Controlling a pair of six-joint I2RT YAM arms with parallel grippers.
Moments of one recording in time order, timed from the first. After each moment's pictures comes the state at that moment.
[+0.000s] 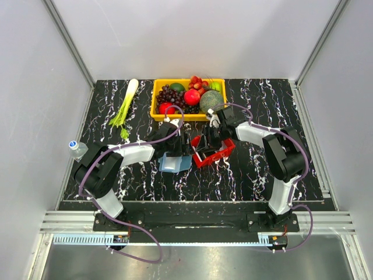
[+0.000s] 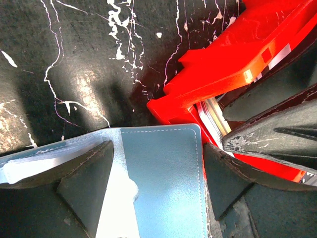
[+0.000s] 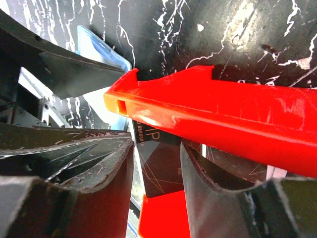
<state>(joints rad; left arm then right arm) -0.61 1.67 0.85 0.02 0.16 -0.62 0.46 1.89 1.15 -0.25 -0.63 0.47</state>
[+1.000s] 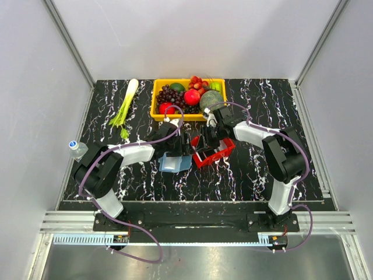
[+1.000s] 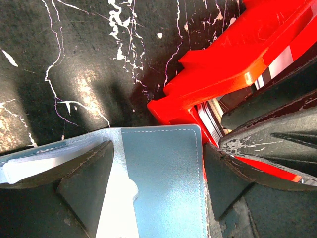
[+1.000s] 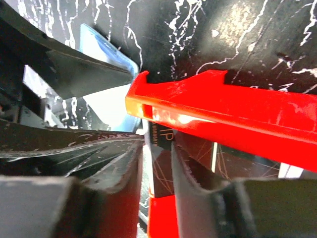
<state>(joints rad) -0.61 1.67 0.85 0.02 0.16 -0.63 0.50 1.88 1.18 -0.29 -0.58 0.44</state>
